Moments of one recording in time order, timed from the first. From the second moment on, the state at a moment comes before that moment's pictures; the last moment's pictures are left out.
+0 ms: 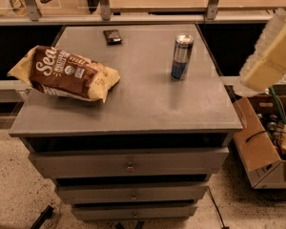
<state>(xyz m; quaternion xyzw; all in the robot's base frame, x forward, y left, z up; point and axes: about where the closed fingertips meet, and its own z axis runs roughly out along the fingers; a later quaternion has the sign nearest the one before) 0.402 -0.143 1.095 -0.59 0.74 -0.07 0.32</state>
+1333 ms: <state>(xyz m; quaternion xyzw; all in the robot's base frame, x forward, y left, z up) 0.509 -0.170 1.018 -0.43 0.85 0.00 0.30</state>
